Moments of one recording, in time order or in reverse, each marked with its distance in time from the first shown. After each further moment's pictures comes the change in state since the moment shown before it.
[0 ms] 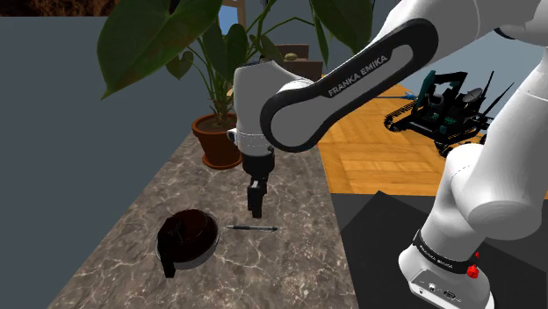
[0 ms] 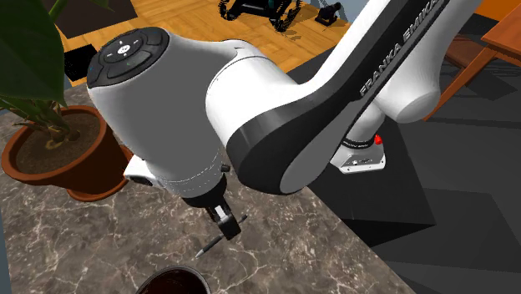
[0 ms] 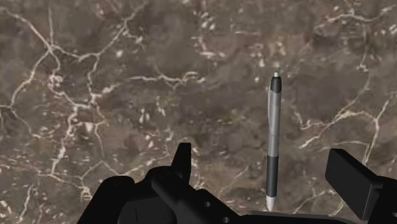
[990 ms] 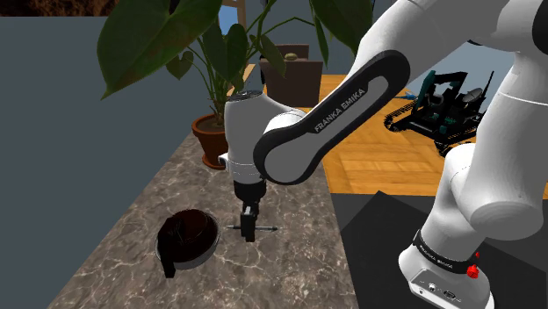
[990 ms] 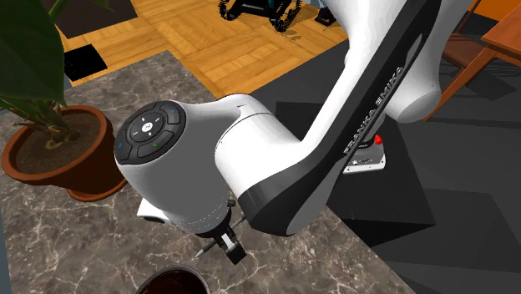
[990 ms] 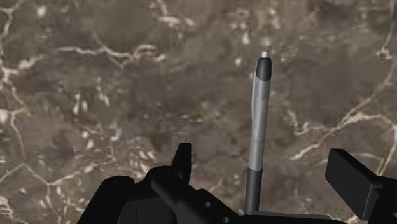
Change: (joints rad) arm 0.030 0.131 0.036 -0.004 -0.027 0.138 0.015
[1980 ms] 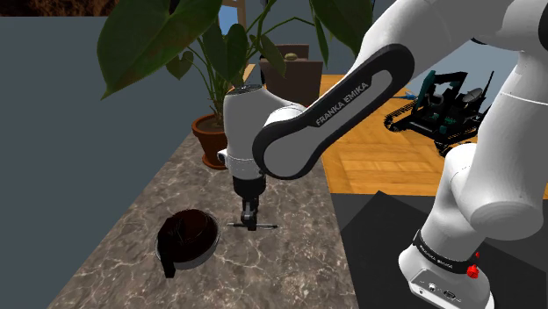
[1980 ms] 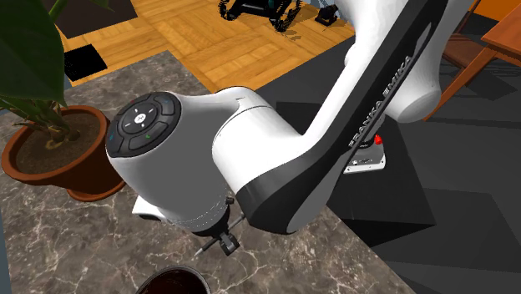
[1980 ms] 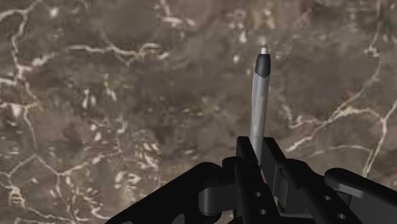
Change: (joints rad) arm 0.000 -0.018 -0.002 0.013 0.004 -0.028 -0.002
